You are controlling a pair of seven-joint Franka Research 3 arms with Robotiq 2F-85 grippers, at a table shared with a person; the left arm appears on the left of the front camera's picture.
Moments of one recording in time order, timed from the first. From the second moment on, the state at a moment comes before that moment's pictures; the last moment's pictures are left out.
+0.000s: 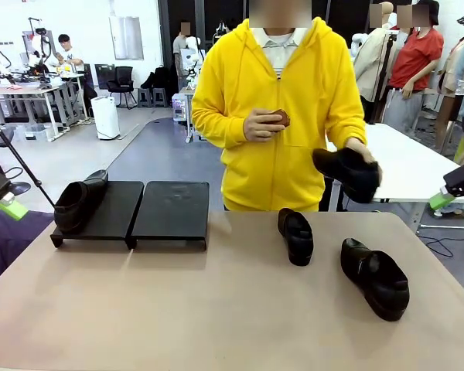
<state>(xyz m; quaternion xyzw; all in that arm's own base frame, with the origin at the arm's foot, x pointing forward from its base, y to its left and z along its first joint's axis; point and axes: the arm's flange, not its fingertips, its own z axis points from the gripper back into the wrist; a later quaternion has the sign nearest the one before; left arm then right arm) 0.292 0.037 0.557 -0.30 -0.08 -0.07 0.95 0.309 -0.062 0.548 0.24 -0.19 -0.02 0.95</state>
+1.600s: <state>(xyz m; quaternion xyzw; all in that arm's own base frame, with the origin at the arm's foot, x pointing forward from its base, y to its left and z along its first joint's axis) 0.292 0.037 0.558 -0.30 -0.08 -0.07 0.95 0.259 -0.091 0.628 0.22 -0.15 -0.07 0.96</state>
